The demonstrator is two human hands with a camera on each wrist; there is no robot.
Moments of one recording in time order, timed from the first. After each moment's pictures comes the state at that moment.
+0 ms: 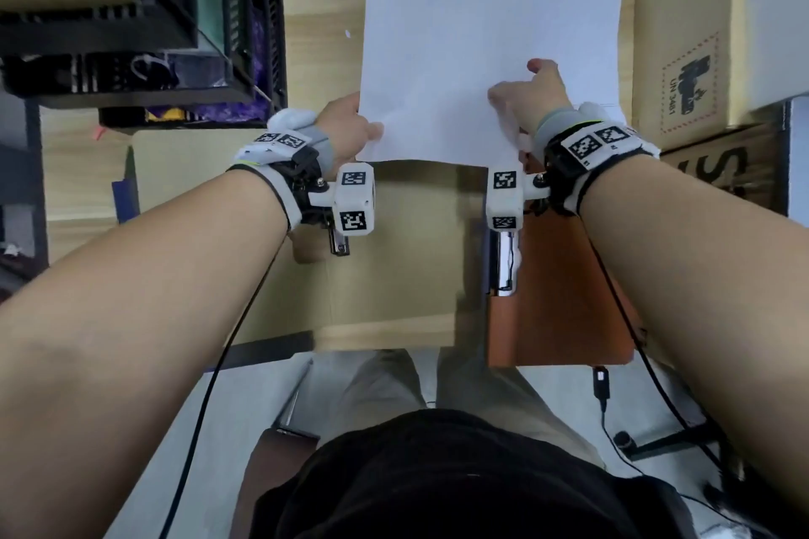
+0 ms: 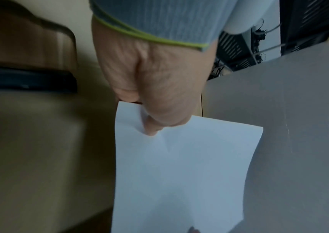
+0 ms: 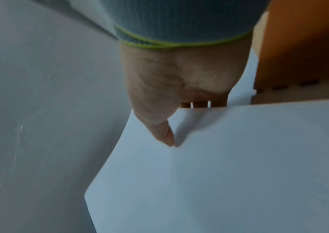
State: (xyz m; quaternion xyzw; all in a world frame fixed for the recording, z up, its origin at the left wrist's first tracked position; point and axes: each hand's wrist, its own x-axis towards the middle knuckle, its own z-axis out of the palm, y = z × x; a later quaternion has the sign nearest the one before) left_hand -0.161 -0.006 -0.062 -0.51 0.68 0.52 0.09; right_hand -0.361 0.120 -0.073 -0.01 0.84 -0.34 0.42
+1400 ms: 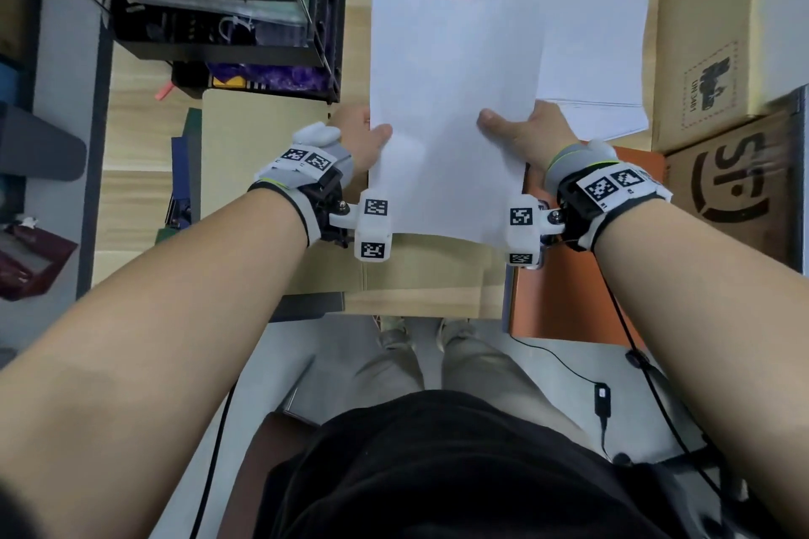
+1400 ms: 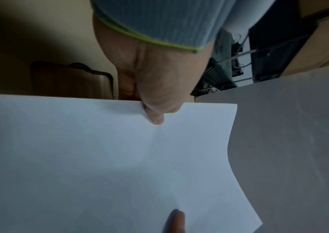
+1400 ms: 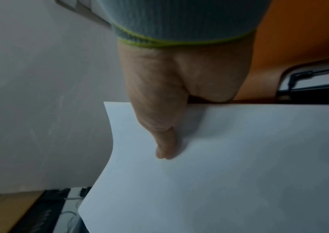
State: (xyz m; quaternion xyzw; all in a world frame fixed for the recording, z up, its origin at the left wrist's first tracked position) left_hand -0.070 0.016 -0.059 -0.54 0.73 0.42 0.01; right_hand -0.270 0.159 -0.050 -0.18 0.82 -0.35 0.42
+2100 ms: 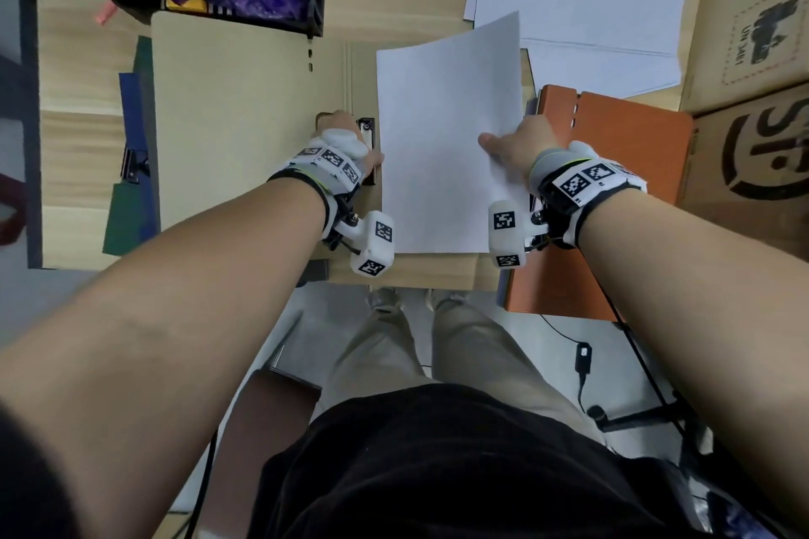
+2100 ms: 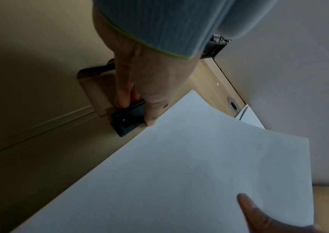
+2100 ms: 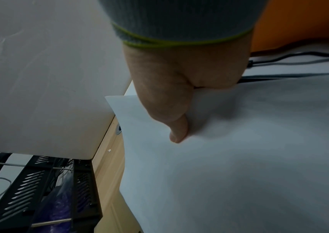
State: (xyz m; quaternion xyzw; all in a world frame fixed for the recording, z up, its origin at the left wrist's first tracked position) left_hand -0.053 0.044 -0.144 -0.57 0.73 0.30 0.20; right_hand -0.256 0.178 -0.120 -0.15 0.88 -0.10 0.44
